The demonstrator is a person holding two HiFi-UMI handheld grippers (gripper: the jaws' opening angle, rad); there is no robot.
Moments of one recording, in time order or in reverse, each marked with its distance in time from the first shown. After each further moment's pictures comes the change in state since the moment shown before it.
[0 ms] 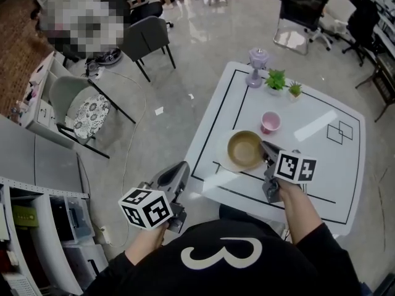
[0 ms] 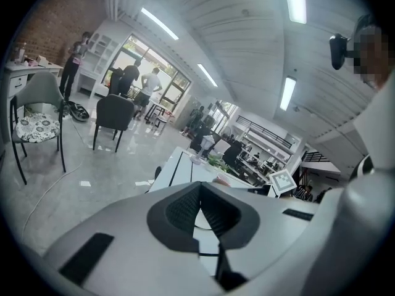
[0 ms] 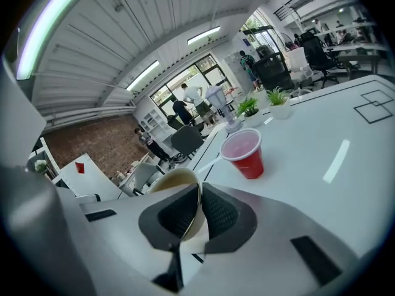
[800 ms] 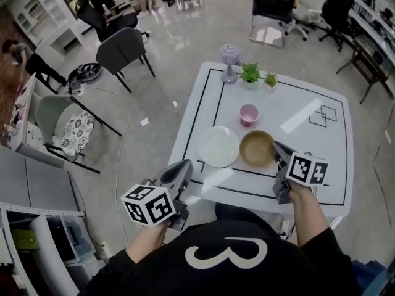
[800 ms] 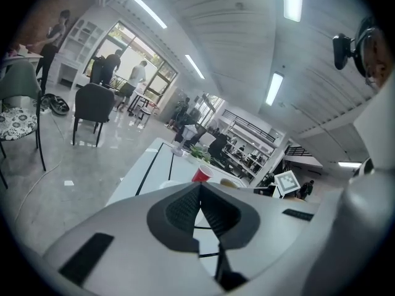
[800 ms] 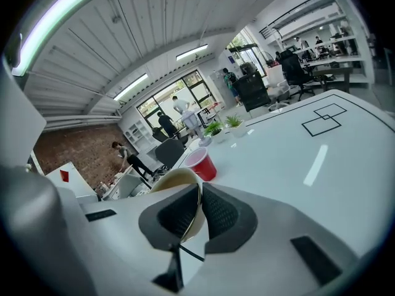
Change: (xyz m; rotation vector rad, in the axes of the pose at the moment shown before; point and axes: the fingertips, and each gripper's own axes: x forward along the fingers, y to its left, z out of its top) left arm 0.036 -0.043 -0.019 0.038 0.067 -0.146; right arm -0.089 -0.059 0.002 0.042 -0.130 -0.146
